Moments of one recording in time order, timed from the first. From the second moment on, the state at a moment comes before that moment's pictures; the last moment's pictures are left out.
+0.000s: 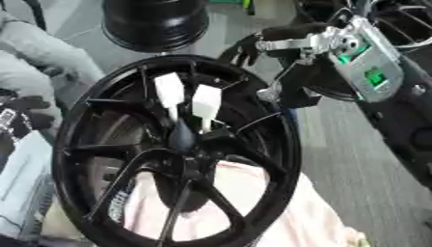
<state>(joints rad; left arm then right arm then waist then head) -0.14 0.16 0.24 -1.74 -0.06 0.07 -0.41 -0.94 -0.50 0.41 -1.31 0.33 -0.38 0.80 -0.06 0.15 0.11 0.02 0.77</state>
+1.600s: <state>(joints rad) -0.15 0.16 0.24 -1.74 -0.06 0.07 -0.42 -0.95 -0.41 0.46 -1.31 0.44 -0.39 0.78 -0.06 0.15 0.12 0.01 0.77</state>
